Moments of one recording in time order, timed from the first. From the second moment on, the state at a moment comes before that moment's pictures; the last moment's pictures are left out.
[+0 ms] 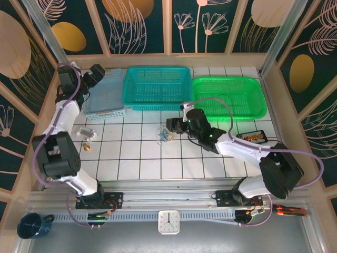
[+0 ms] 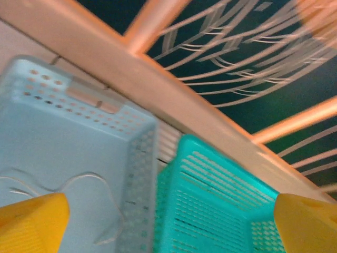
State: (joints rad) left arm 0.15 1.60 1.25 -0.03 0.36 -0.65; right arm 0.77 1.40 0.78 0.13 0.02 0.50
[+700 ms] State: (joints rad) left arm -0.40 1.13 0.59 0.27 0.21 -0.85; right arm 0.66 1.42 0.70 0.07 -0.09 0.62
